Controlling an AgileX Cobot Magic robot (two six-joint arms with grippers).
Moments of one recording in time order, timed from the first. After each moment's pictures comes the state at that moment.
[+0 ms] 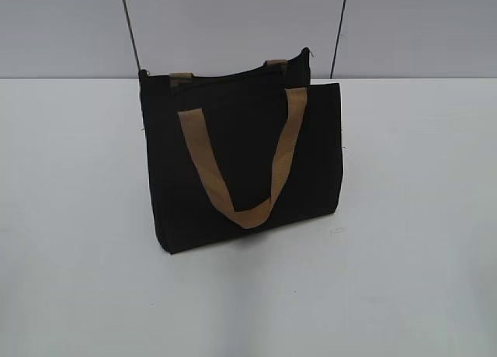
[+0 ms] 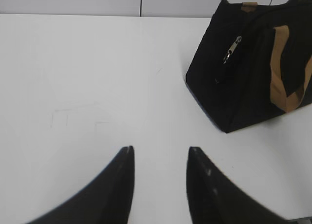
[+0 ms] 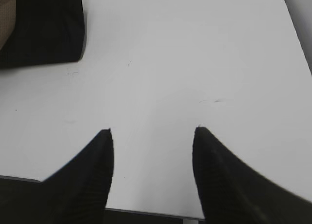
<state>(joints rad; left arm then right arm) -0.01 -0.01 -0.53 -0.22 1.07 0.20 -0.02 -0.01 -0.49 0.11 1.10 -0.17</state>
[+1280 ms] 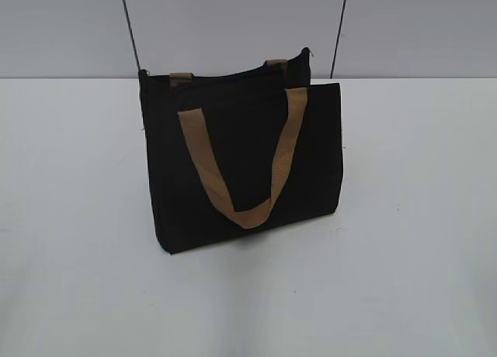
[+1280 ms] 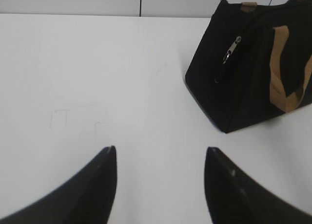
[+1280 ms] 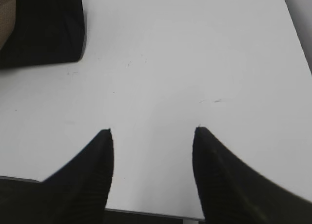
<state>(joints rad) -0.01 -0.01 -0.53 -0.22 1.07 0.20 -0.02 -0.01 -0.49 0.11 1.10 -0.17</state>
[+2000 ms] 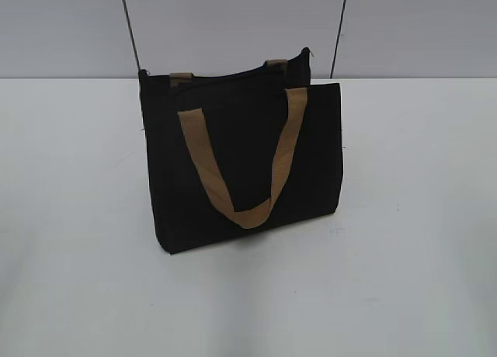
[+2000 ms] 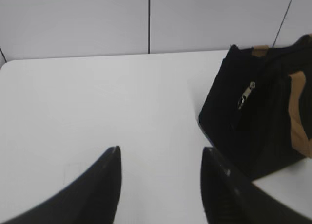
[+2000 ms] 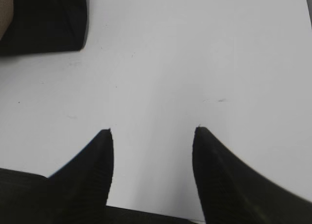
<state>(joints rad) -0.01 0.20 -0.55 -0.23 0.79 0.30 -0.02 0.34 -0.63 0.13 1.05 -0.23</state>
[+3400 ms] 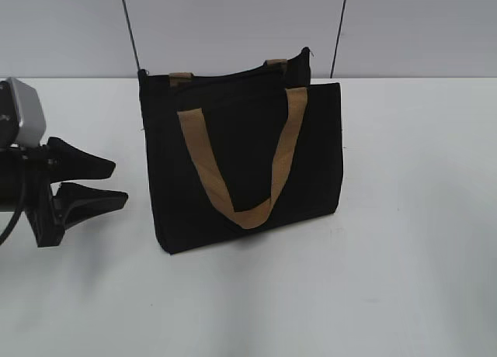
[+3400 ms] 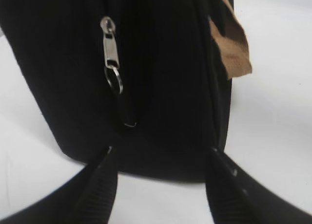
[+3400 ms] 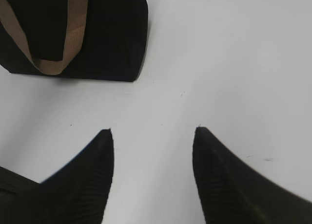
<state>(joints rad) -0.01 1.60 -0.53 -1.72 0.79 2.70 -0.02 0.62 -0.75 0.37 0.94 -0.46</state>
